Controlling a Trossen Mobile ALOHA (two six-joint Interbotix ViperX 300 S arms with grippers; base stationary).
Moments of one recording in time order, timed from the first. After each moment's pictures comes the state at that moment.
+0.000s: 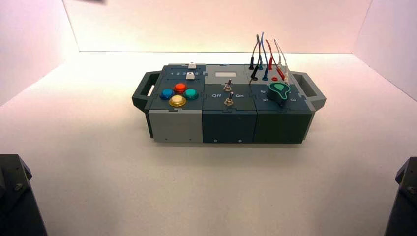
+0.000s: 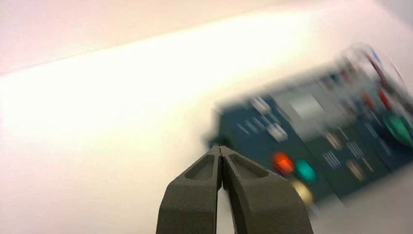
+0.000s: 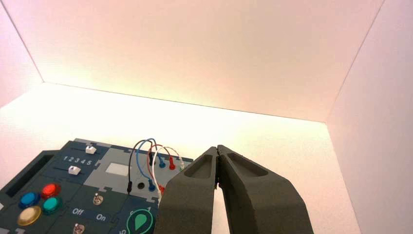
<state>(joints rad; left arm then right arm) -0.44 -0.70 1.06 -0.13 0.35 0.15 0.18 -1.37 1.18 -0.05 0.45 0.02</state>
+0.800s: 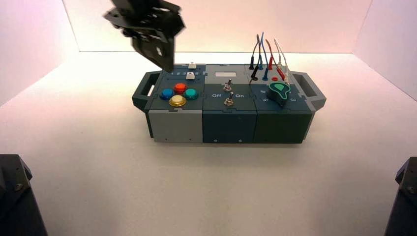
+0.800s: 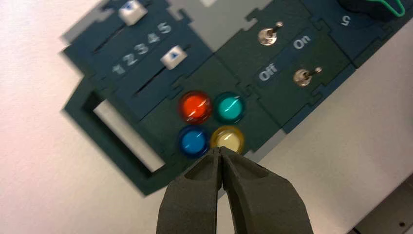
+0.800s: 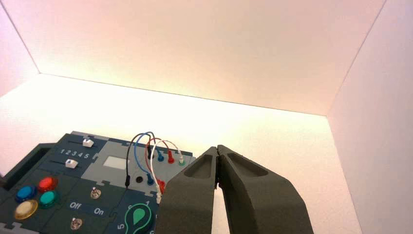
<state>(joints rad) -0.69 -0.16 0.81 -0.13 0.55 0.17 0.18 -1.33 1.18 -0.06 0.45 0.02</state>
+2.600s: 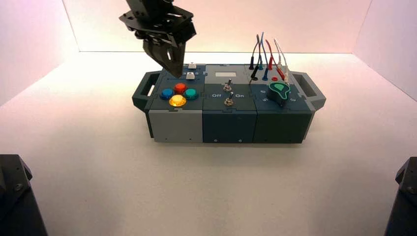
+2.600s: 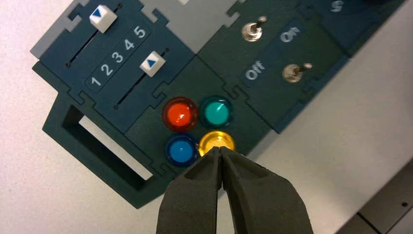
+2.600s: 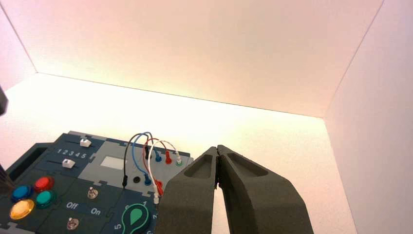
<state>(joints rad) -0.71 -0.15 0.78 -0.13 0.60 0.22 0.18 -1.34 1.19 -0.07 0.46 0.02</state>
